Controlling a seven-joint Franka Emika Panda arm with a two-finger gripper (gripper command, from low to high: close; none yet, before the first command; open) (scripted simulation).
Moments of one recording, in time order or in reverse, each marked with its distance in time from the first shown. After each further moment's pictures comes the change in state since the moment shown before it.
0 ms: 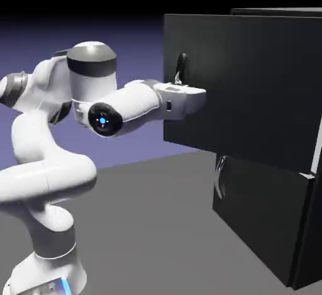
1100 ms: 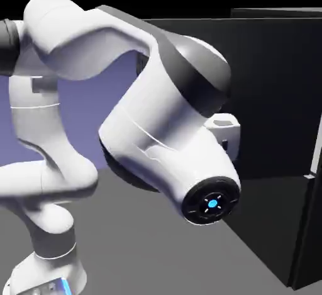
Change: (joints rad) arm -0.195 1.194 0.011 0.894 -0.938 -0.444 -0.597
